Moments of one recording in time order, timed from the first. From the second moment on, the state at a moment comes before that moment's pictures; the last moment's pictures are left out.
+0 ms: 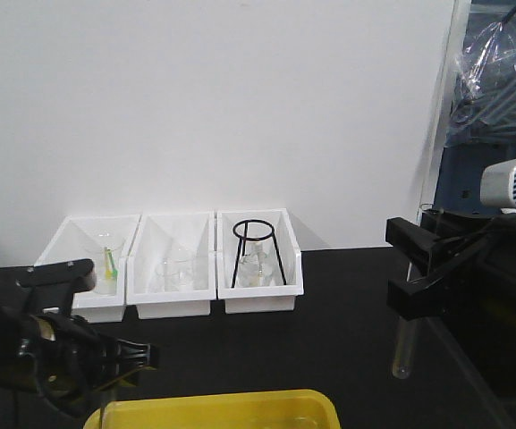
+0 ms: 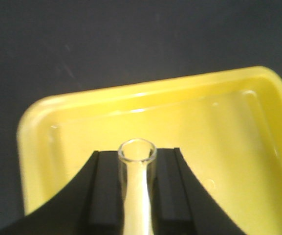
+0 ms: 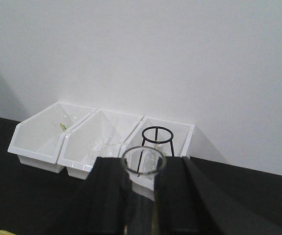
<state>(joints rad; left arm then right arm) -0.33 1.53 -1.10 -0.21 0.60 -0.24 0.42 1.08 -0.88 -0.27 -0.02 0.24</state>
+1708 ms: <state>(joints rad) -0.33 1.79 -1.29 -0.23 0.74 -0.20 0.42 1.14 -0.88 -0.12 0.19 0.24</state>
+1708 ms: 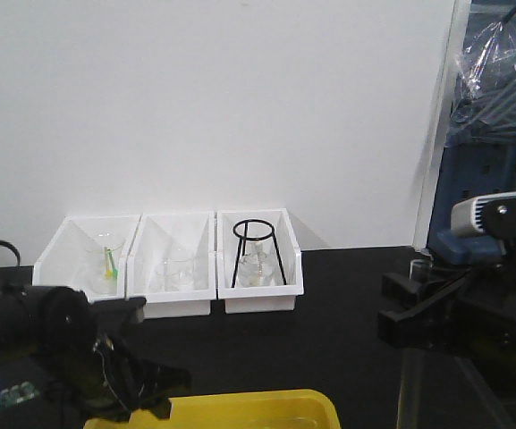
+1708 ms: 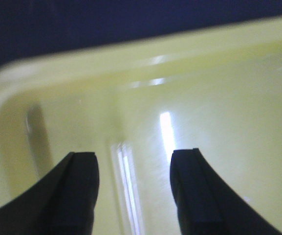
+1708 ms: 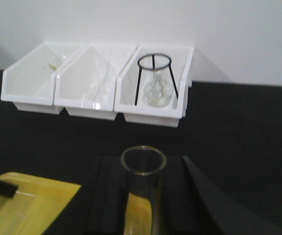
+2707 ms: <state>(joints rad) -0.33 1.37 -1.47 -0.23 0.77 -0.13 0.42 1.79 -1.18 0.63 0.53 -0.33</state>
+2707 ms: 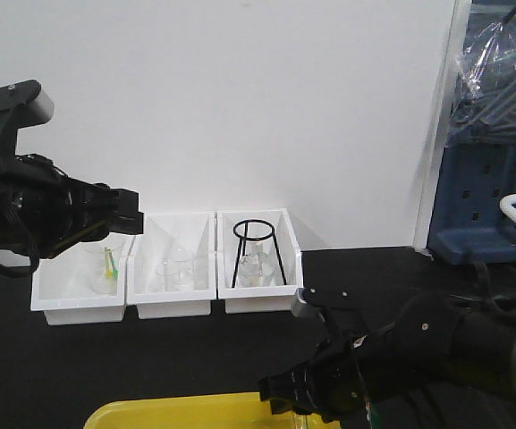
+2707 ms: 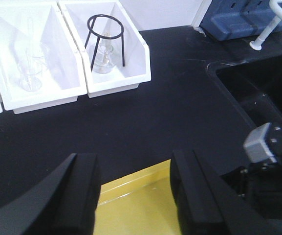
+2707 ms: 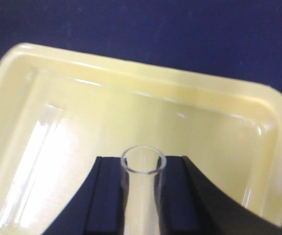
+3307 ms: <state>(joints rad) -0.33 1.37 -1.47 -0.23 0.79 -0.13 0.42 1.96 -1.19 0.65 0.41 -0.33</state>
